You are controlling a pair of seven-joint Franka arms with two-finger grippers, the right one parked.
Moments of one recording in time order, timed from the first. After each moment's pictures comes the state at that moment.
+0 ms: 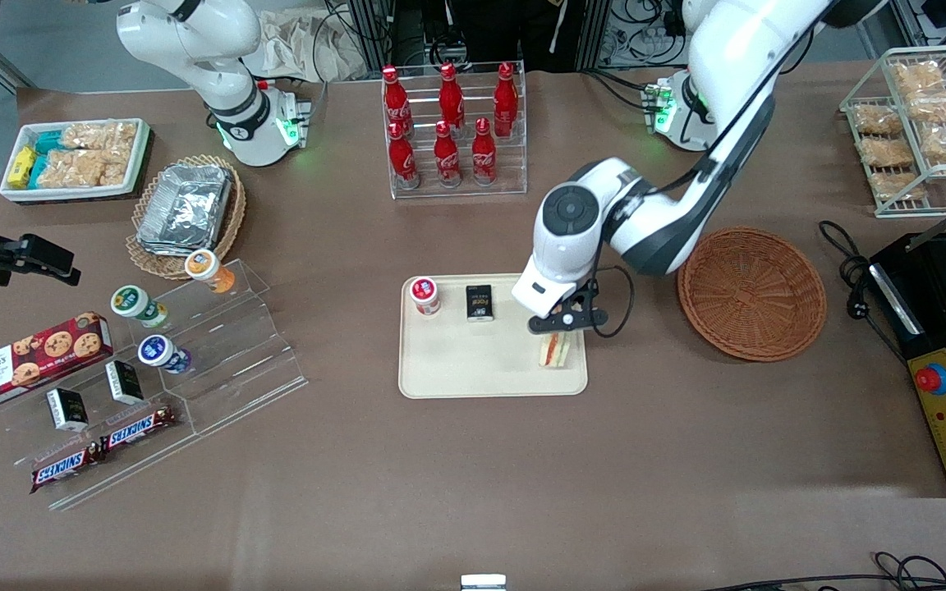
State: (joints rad) arm -0.17 0.54 -0.54 -1.82 0.39 2.21 -0.95
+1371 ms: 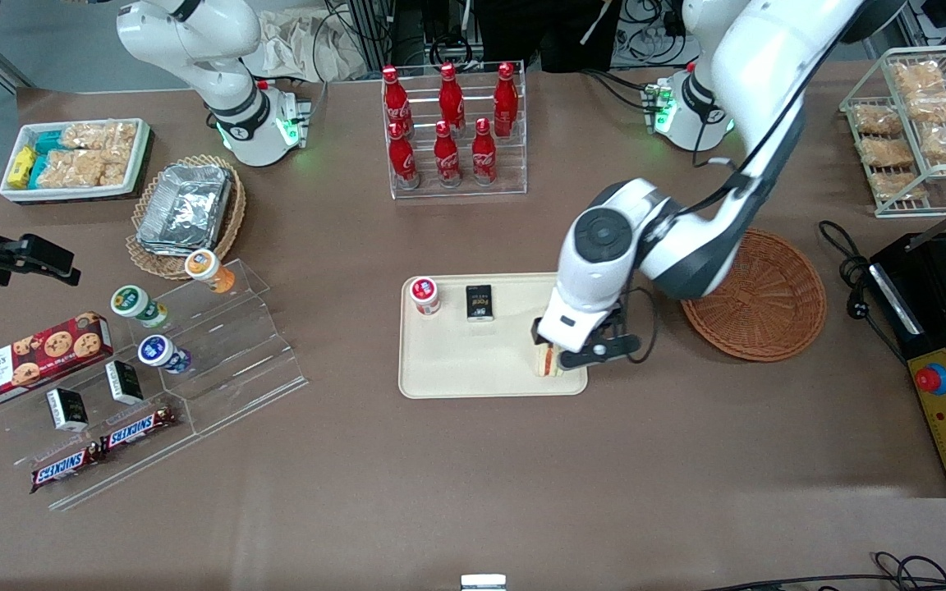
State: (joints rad) arm -0.08 0.44 -0.54 -1.67 0.29 2.08 -0.98
